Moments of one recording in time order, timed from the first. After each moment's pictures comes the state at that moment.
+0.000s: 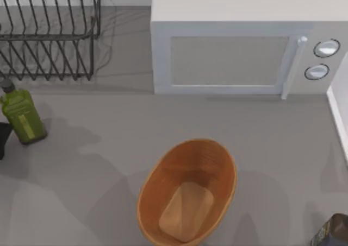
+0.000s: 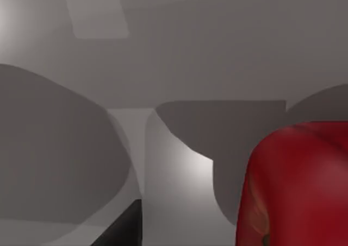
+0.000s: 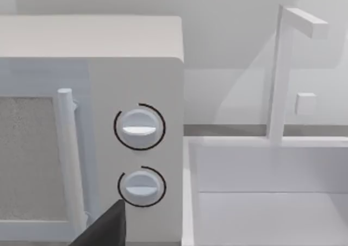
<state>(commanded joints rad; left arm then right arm) 0.24 1.98 1.18 -0.71 0.06 0.48 0.00 0.00 0.00 0.00 0.00 0.00</state>
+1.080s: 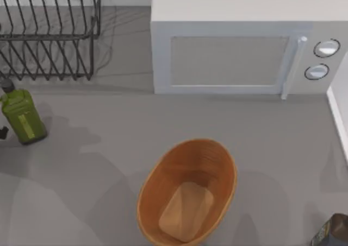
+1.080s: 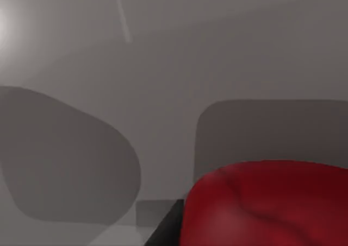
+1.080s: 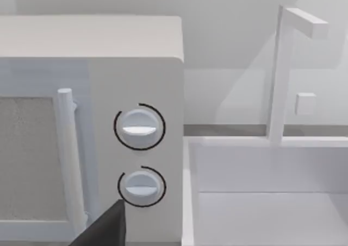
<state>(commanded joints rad) 0.24 1.98 1.18 -0.71 0.06 0.48 0.00 0.00 0.00 0.00 0.00 0.00</state>
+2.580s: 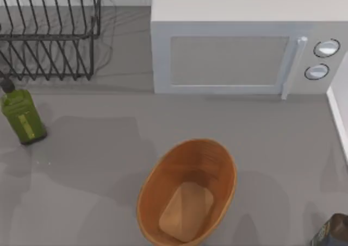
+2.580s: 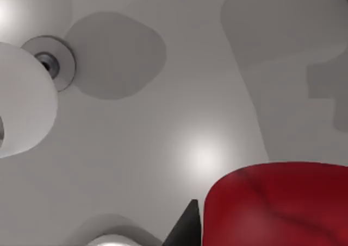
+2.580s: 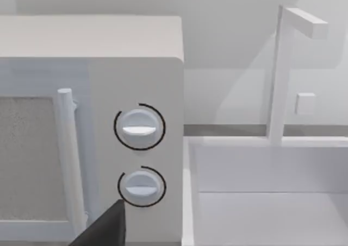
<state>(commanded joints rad) 0.26 1.82 1.56 -1.26 0.04 0.48 0.00 0.00 0.00 0.00 0.00 0.00</state>
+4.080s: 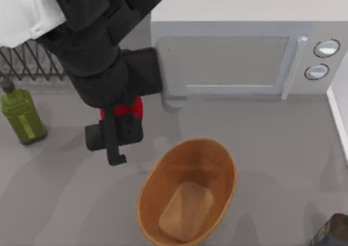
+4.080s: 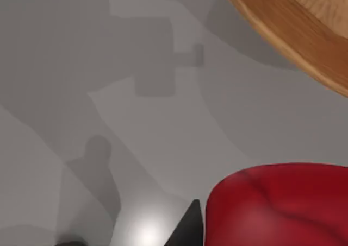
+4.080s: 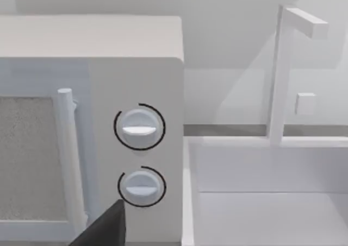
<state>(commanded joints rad) -0.70 1.61 1.54 -1.33 -0.02 0.74 0.00 0.00 0.00 0.00 0.00 0.00</state>
